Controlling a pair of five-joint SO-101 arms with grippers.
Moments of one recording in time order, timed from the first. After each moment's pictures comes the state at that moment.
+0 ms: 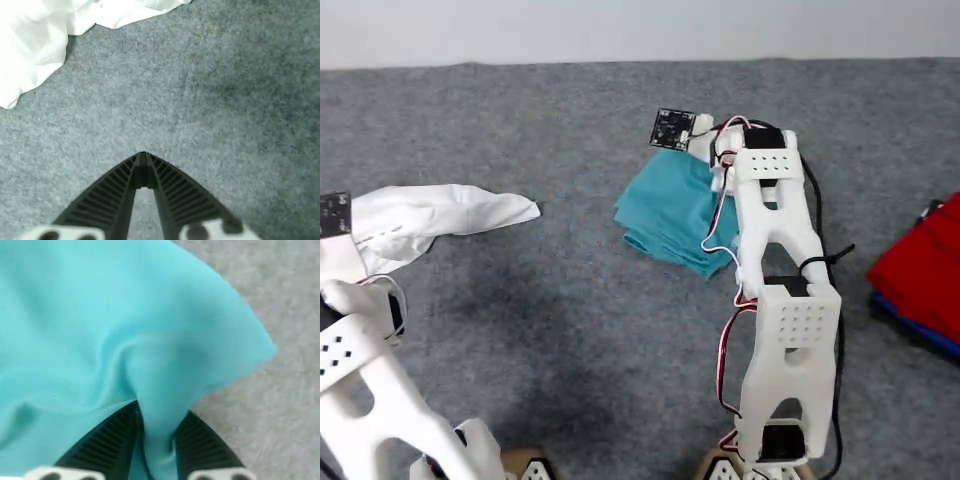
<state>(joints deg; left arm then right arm) -41.9 -36.9 34.4 89.1 -14.3 -5.4 42.8 -34.0 60.1 71.8</state>
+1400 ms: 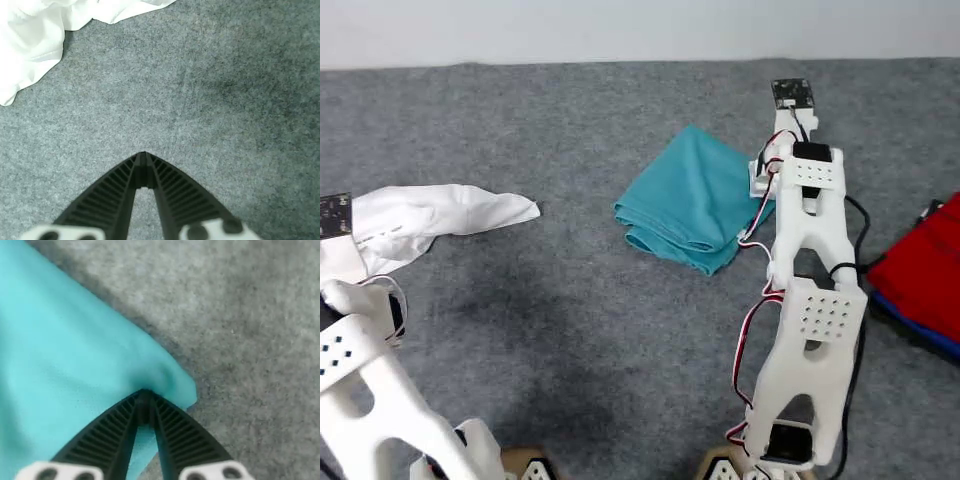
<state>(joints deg) -41.9 -36.9 34.4 89.4 -14.3 4.9 49.3 -34.1 58.7 8.5</state>
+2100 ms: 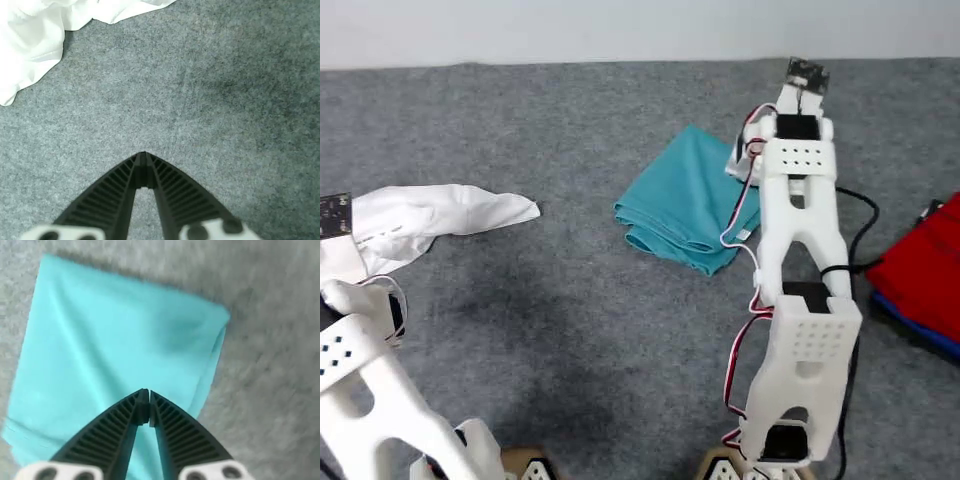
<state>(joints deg) -41.9 -36.9 34.4 89.4 -14.3 -2.0 35.3 -34.0 77.6 -24.0</state>
